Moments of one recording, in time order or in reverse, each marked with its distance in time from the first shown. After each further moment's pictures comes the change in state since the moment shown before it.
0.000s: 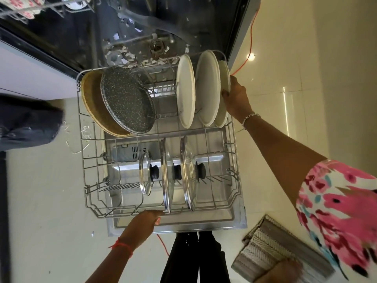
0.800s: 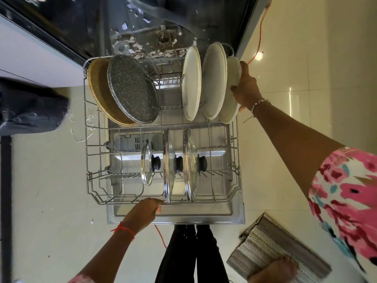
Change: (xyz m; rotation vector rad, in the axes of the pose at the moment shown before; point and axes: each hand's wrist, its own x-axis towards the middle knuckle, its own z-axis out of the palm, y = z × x) left_hand 0.004 0.003 0.004 -0.026 0.035 -0.026; right_hand 0.009 0.004 -0.009 -0.087 -0.076 0.022
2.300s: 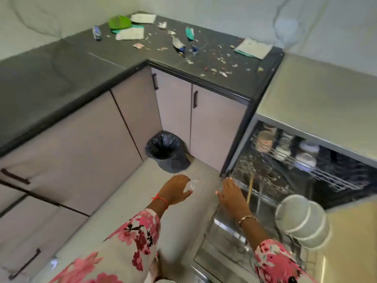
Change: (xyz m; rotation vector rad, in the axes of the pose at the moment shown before) left_hand -0.374 -0.225 -0.239 -0.077 0.784 -0.036; right_hand -0.409 -0.409 0.175 -0.692 -0.152 -0.750
